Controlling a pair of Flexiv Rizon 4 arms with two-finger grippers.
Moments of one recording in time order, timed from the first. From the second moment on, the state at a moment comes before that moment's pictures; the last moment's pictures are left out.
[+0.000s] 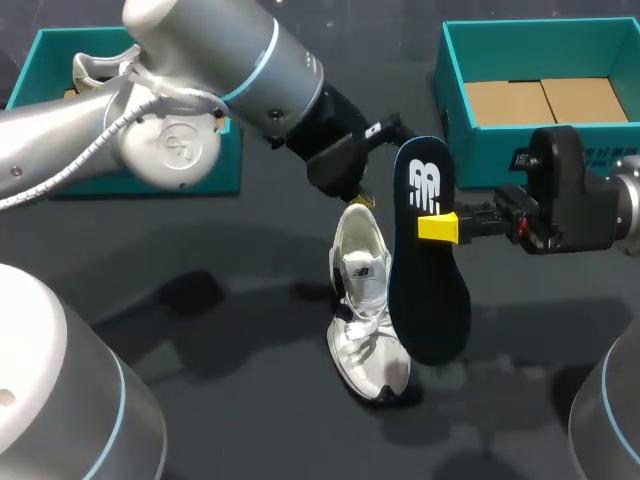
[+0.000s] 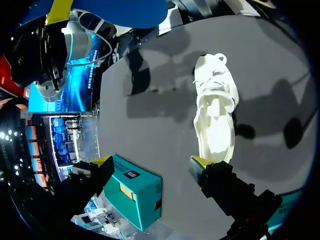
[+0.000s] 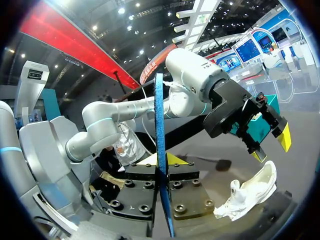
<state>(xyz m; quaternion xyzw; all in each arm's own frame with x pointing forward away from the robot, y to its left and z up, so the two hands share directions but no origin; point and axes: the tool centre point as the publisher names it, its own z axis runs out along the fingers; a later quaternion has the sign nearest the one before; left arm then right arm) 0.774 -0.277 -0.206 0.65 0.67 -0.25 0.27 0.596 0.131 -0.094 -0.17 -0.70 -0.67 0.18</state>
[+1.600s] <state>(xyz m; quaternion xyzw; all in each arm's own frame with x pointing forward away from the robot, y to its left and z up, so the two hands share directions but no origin) 0.791 -0.260 -0.138 0.54 0.52 -0.45 0.48 0.709 0.053 -0.077 -0.29 -0.60 -0.68 0.31</state>
